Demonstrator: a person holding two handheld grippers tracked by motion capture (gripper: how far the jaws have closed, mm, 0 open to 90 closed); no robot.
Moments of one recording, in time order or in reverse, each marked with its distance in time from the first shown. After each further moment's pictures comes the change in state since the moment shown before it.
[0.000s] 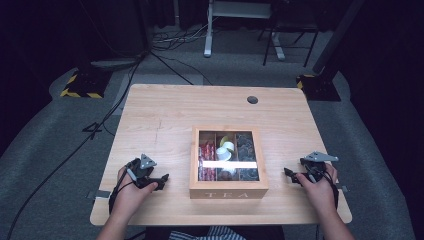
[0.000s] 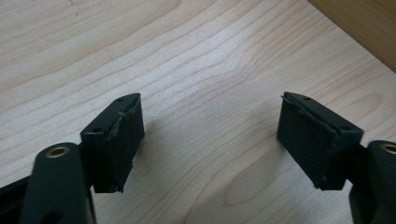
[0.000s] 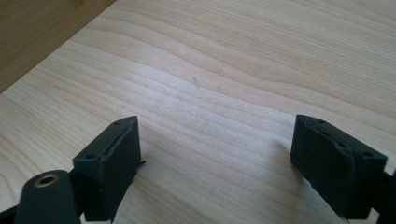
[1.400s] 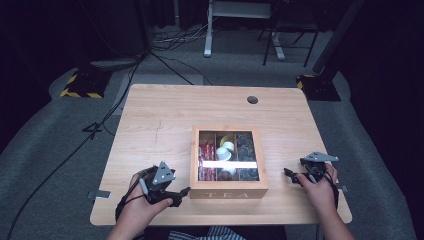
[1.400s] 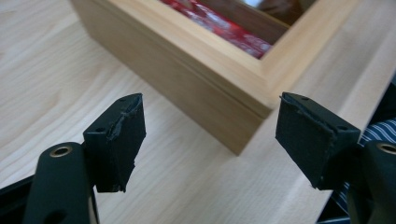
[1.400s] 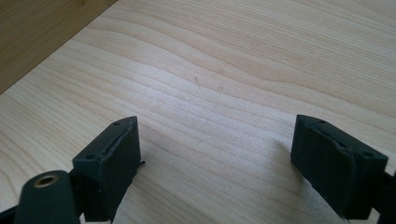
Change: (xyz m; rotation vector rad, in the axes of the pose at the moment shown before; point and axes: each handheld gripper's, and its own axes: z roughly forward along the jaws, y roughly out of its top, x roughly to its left) left arm -0.084 0.033 -0.057 -0.070 -0.213 0.199; right arm 0.000 0.000 0.000 0.001 0.005 -0.003
